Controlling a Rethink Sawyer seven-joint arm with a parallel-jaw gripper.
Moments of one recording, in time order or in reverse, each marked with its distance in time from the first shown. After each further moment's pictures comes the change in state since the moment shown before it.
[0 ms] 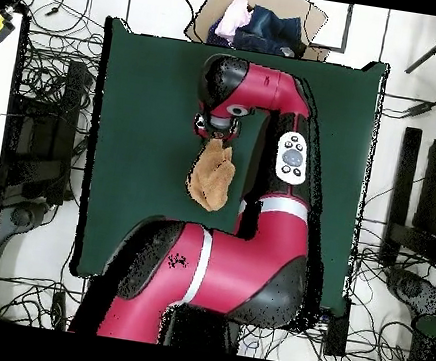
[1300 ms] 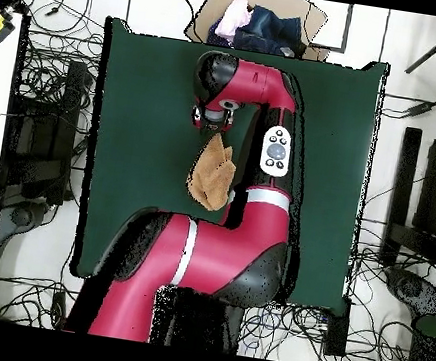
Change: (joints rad) arm 0.041 0.116 -0.018 -0.164 -0.005 -0.018 0.000
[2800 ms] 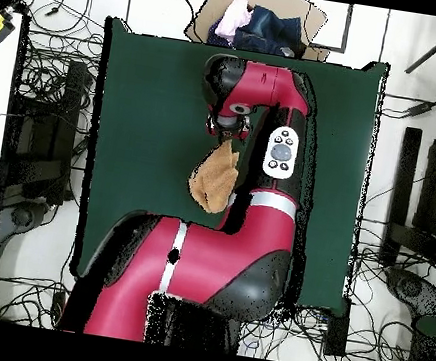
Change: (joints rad) arm 0.017 -0.054 -0.148 0.061 0.000 0.011 0.000
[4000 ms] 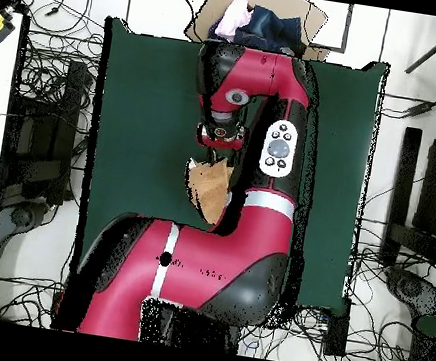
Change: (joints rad) arm 0.015 -0.039 -0.003 -0.033 0.000 0.397 0.000
